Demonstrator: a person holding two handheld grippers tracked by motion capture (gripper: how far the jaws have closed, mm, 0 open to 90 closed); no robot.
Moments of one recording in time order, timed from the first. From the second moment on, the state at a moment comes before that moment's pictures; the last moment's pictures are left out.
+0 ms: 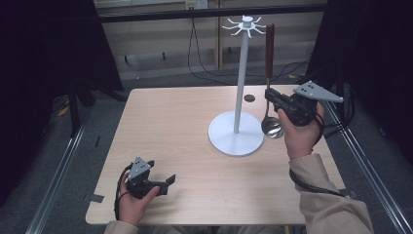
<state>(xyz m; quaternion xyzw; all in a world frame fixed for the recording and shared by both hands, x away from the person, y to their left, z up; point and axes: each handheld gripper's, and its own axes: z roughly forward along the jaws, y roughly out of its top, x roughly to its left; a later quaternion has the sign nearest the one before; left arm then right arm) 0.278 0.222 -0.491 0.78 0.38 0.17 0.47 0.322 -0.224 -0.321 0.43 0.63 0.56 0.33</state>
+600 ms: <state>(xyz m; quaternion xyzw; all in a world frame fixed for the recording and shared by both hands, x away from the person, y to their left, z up) 0.276 0.228 -0.490 0.77 0.38 0.18 0.47 0.332 -0.218 -0.323 0.42 0.64 0.55 0.32</state>
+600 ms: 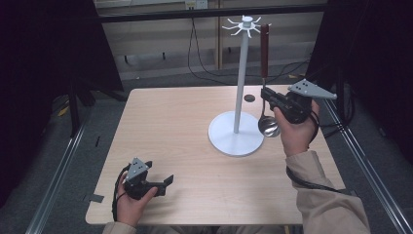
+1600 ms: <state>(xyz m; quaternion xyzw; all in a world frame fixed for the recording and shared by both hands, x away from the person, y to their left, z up) 0.271 0.239 -0.490 0.77 0.40 0.18 0.47 0.347 -0.202 -0.334 0.42 0.63 0.58 0.30</state>
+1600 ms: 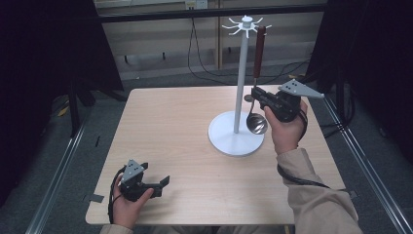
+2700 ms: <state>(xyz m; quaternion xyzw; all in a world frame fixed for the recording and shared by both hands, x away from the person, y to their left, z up) 0.271 0.237 -0.487 0.77 0.39 0.19 0.47 0.334 -0.204 -0.341 0.42 0.65 0.56 0.31</state>
